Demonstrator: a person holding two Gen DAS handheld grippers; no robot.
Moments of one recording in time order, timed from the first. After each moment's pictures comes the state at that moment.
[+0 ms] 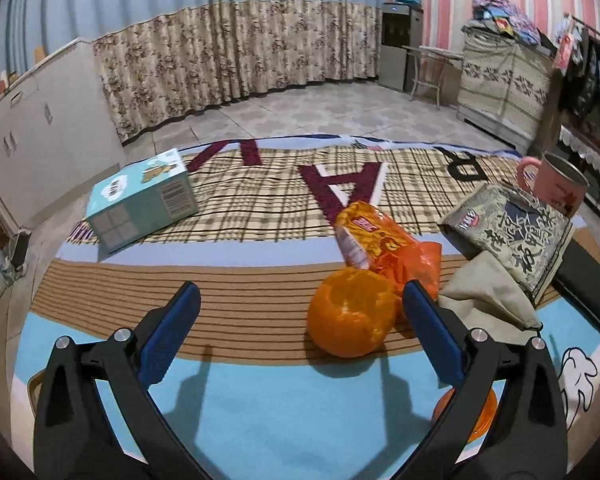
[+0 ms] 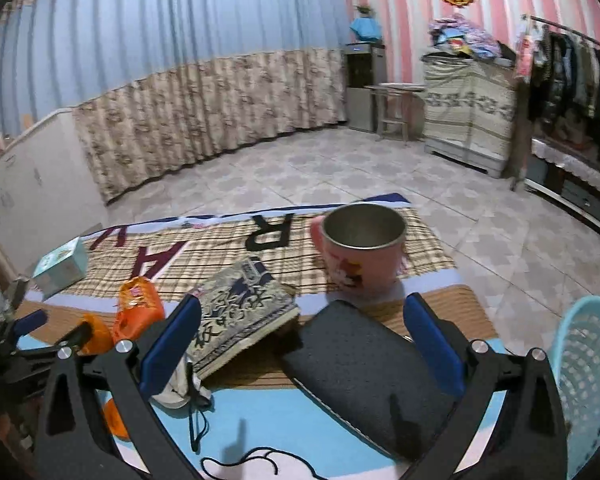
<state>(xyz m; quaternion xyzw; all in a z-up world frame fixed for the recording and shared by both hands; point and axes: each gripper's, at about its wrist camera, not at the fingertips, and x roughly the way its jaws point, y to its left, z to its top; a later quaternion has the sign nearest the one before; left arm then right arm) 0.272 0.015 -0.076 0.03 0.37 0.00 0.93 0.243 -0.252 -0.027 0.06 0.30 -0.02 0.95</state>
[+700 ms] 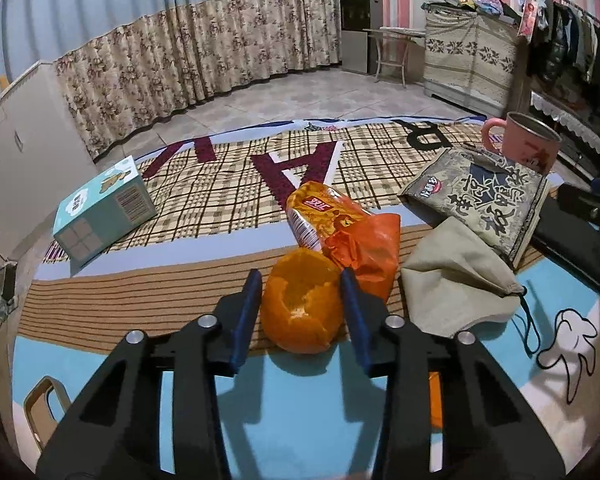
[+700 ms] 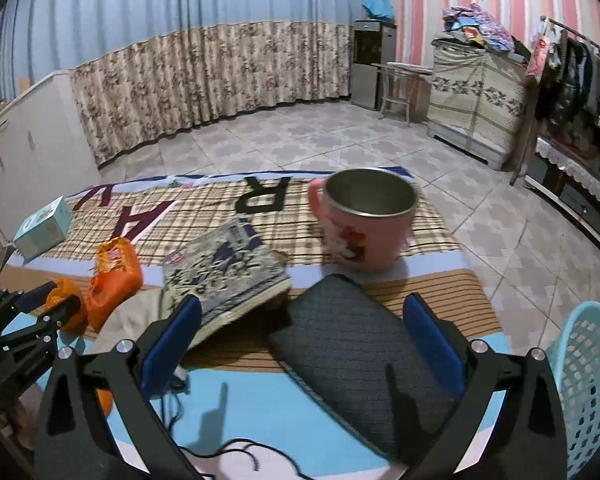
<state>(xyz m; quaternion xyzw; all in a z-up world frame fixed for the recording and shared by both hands) 0.261 -0.004 -0.079 0.07 0.38 -0.06 0.92 0.260 -0.239 -0.049 0.03 0.35 -0.02 0.94</state>
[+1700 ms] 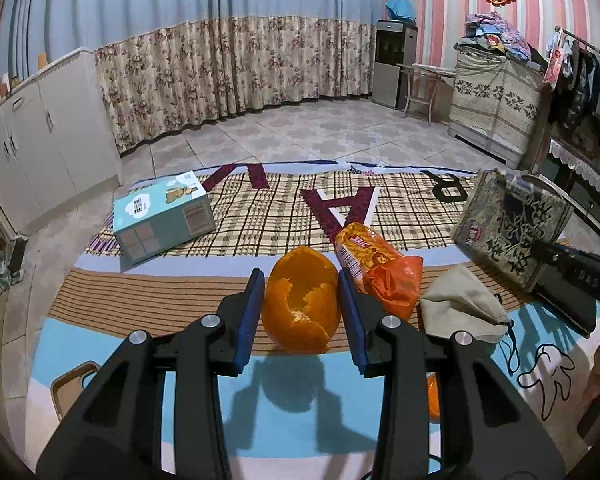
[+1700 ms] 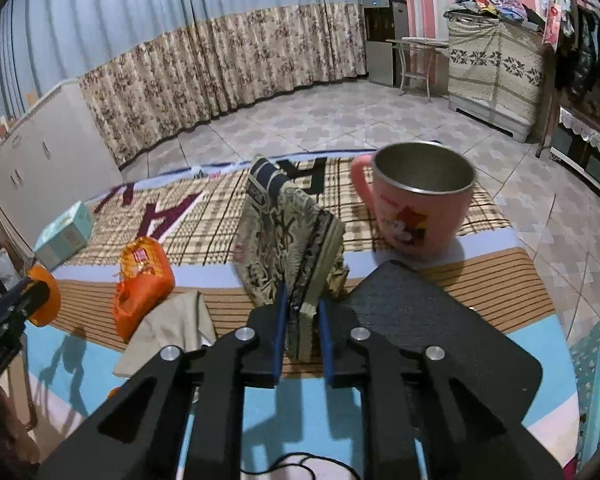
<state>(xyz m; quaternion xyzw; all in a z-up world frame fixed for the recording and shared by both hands) 0.243 0.028 -0.041 0.02 0.34 -0.01 0.94 0.272 -0.231 -0.058 0.09 0.37 0.01 0.93</state>
